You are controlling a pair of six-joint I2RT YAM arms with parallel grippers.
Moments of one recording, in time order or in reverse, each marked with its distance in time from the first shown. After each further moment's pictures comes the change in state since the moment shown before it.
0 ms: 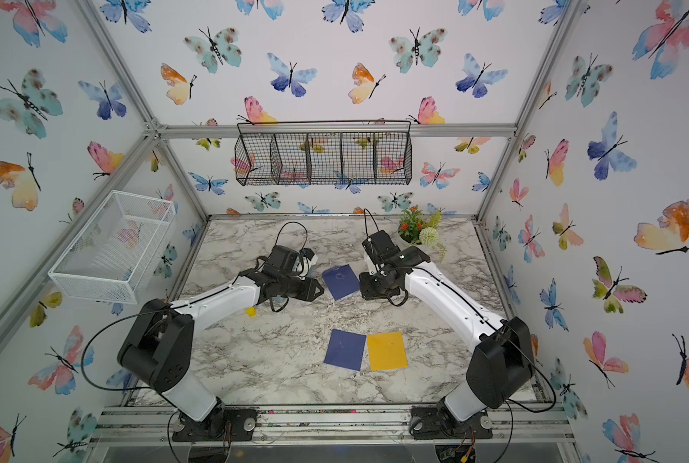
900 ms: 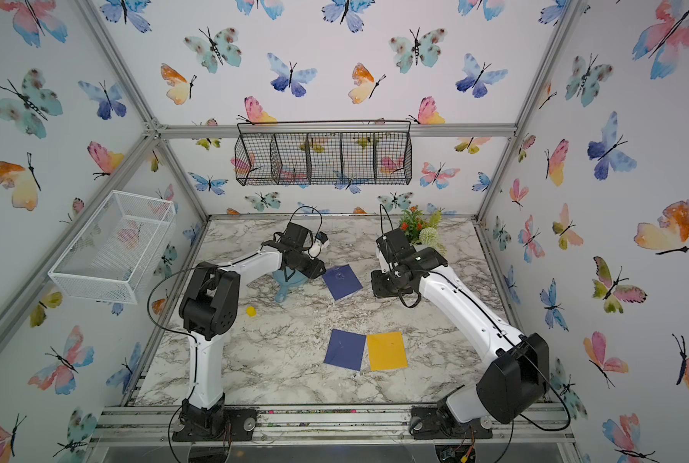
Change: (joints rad) left arm 0.095 0.442 0.457 -0.120 -0.029 0.420; right arm -0.056 -0.089 -0.029 -0.026 0.033 -0.050
